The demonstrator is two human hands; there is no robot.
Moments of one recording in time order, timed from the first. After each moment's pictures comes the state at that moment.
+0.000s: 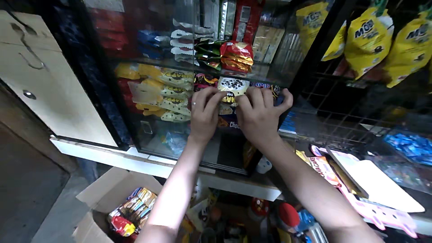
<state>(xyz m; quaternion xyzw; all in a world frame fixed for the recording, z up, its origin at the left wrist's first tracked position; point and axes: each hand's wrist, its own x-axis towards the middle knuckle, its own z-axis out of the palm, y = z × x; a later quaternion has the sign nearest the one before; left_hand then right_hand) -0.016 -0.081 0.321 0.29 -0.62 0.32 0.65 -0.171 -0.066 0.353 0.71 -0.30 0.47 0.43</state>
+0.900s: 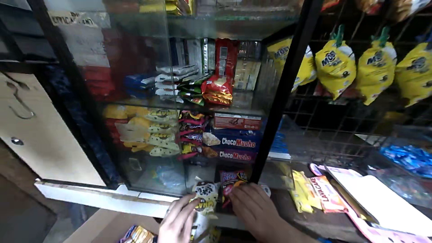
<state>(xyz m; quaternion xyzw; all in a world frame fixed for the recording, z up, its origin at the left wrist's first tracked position) 0.001 0.054 0.218 0.48 -0.69 0.08 0.53 -0.225 -0.019 0.246 0.81 -0.17 0.45 0.34</state>
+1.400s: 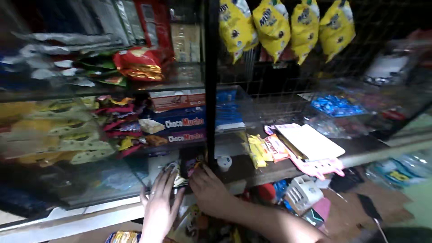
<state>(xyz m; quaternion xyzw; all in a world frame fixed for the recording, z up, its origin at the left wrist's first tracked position) -0.025 0.005 0.169 0.55 -0.75 0.07 0.37 -0.211 -0.002 0.194 0.89 -0.35 0.27 0.11</state>
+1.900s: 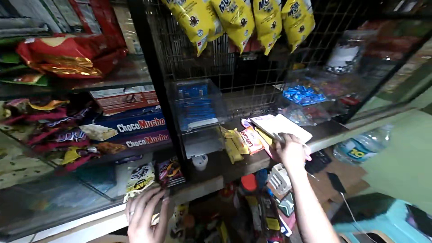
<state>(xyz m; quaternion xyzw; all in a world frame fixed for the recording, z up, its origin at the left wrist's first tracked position) -0.068 0.027 0.171 0.45 -0.74 0.06 0.50 -0.475 0.010 0.223 0.48 -0.81 0.34 0.07</state>
